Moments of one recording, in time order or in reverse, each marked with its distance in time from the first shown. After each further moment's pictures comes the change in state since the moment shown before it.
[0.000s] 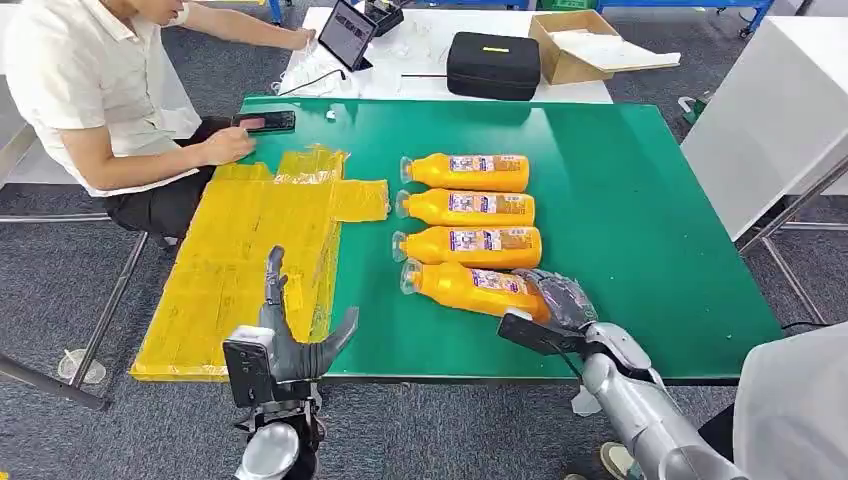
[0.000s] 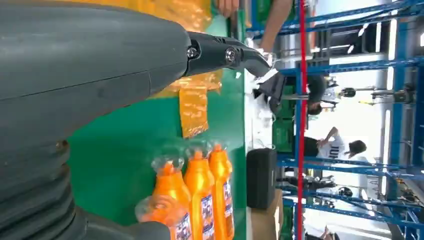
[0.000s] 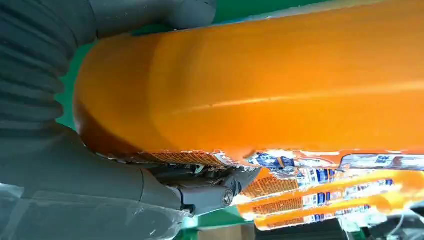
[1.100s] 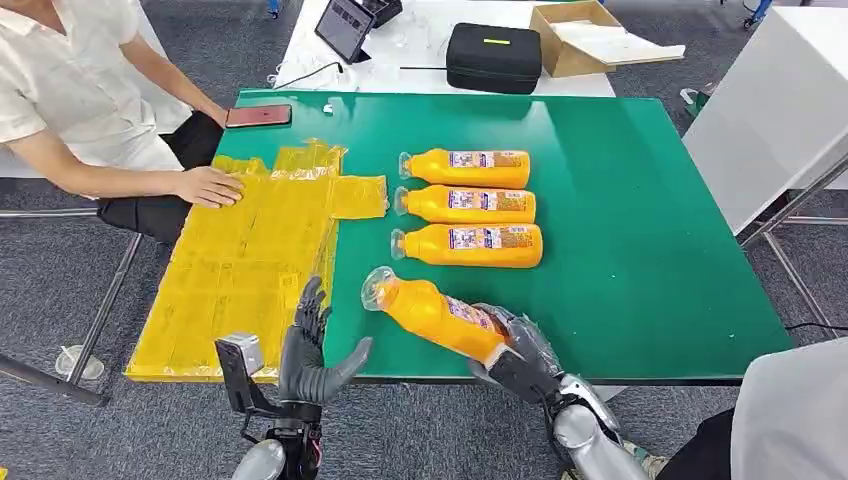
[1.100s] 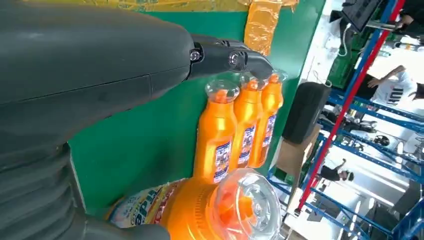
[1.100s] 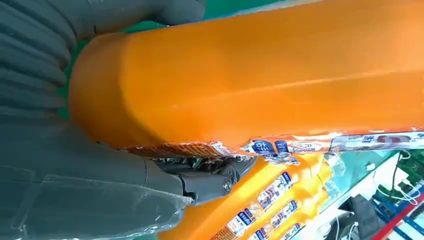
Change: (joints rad) left arm 0.056 0.017 0.019 0.036 0.296 -0.333 0.049; right arm 0.263 0.114 -0.065 -0.384 -0.295 0.111 -0.094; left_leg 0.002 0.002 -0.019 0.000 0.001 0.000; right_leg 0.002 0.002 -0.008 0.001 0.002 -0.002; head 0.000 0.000
